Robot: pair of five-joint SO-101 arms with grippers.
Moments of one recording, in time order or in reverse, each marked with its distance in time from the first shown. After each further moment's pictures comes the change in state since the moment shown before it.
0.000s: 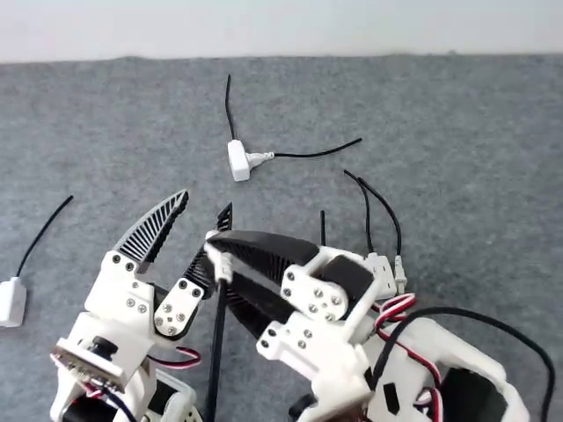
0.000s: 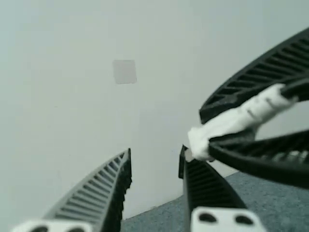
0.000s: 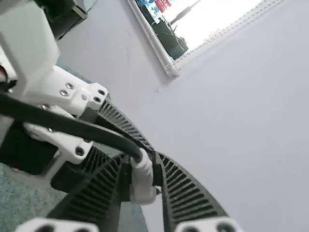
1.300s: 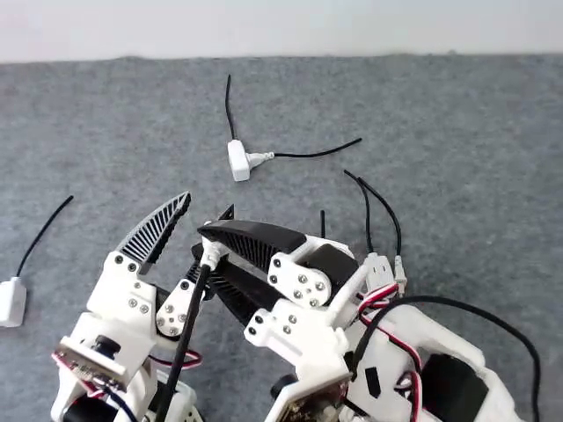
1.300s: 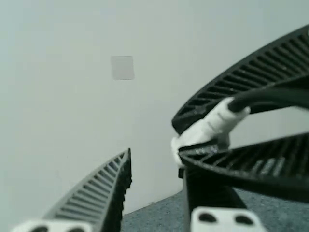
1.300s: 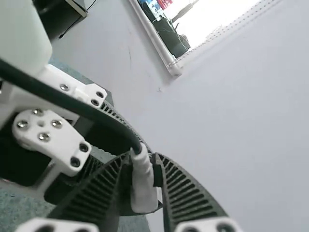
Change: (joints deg) left arm 0.0 0.0 0.8 1.1 0.0; right arm -1.8 1.3 2.9 -4.6 0.0
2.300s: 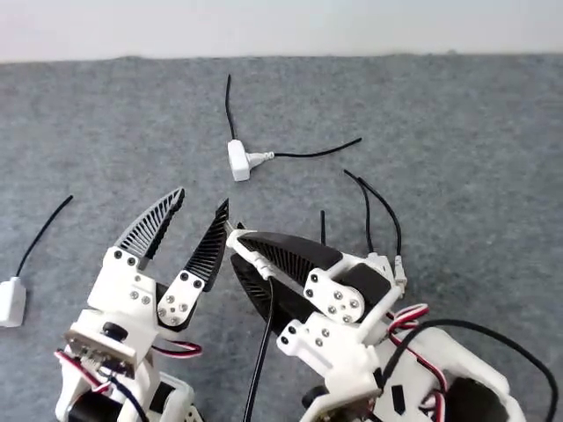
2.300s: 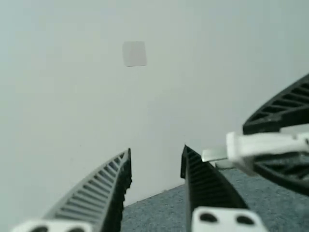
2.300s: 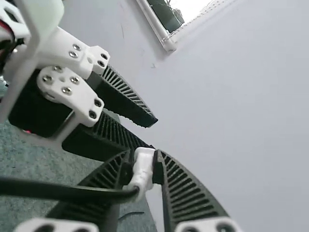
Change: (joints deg) left arm -4.4 0.1 1.0 0.1 0.0; right arm 5.5 -11.4 7.6 5.5 0.0
